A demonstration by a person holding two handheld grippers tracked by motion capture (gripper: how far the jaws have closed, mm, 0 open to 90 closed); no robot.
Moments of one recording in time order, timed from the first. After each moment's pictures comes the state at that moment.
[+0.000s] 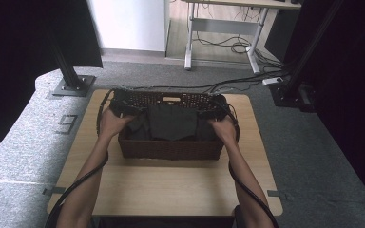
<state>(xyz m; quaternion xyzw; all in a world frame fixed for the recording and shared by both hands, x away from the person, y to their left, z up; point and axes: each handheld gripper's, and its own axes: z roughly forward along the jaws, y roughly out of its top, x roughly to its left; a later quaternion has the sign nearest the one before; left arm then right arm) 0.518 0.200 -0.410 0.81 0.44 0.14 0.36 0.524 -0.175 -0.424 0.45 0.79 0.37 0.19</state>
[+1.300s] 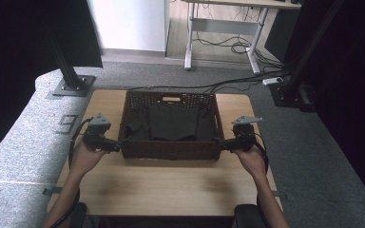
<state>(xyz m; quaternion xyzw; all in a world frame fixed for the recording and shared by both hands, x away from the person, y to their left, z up) 0.384 0.253 -0.423 0.81 0.39 0.17 0.40 0.403 -0.239 -0.423 0.42 0.79 0.39 0.20</state>
